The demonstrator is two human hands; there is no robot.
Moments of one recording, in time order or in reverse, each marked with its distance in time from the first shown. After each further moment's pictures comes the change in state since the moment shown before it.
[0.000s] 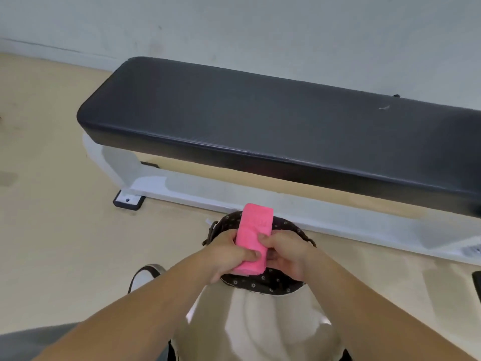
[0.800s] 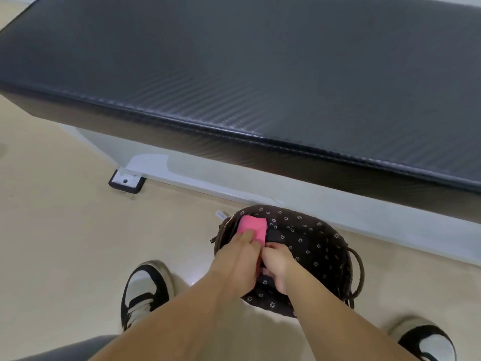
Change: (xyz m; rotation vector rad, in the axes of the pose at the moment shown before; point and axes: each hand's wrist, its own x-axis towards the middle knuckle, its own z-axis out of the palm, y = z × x) left_hand 0.097 -0.050 -0.015 1.288 0.117 0.311; right_hand 0.147 0.066 0.030 -0.066 0.190 0.161
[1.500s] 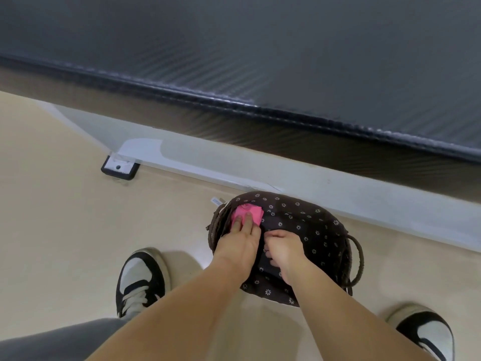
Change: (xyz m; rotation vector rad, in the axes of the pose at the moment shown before) left_hand 0.030 0.001 0.044 0.206 -0.105 -0.094; right_hand 0.015 0.014 -0.019 -0.037 0.133 -0.082
